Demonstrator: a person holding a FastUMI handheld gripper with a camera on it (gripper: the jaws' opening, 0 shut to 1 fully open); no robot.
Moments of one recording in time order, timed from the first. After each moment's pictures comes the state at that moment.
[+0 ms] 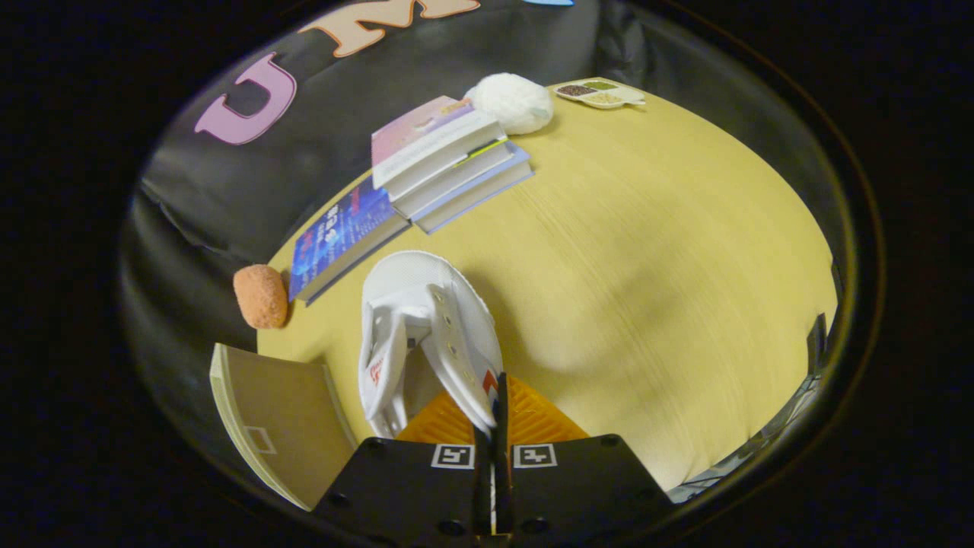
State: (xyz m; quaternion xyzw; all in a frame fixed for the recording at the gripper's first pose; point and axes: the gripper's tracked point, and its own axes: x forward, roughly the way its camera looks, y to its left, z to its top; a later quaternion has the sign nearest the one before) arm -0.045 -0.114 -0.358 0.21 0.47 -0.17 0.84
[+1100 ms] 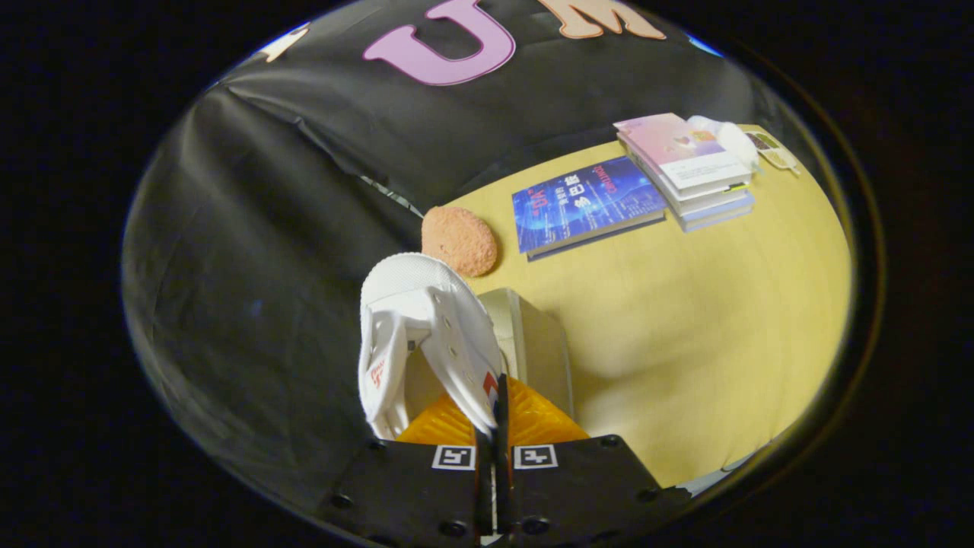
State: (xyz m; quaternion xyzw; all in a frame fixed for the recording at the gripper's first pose) arm -0.017 0.159 -0.262 0.19 0.50 0.03 0.85
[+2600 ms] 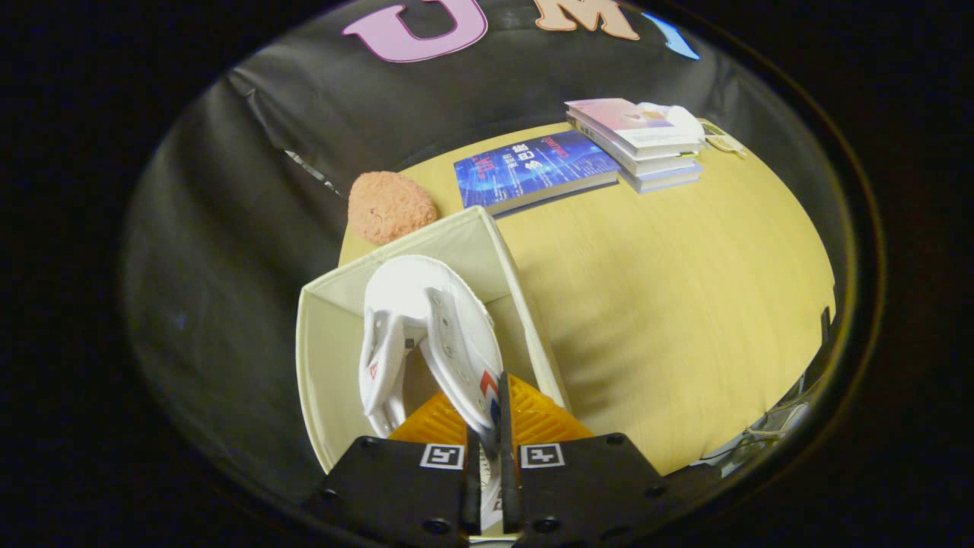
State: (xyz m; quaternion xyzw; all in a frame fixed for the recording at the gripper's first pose) arm -0.046 0.174 -0.355 0.11 0.50 -0.12 0.85
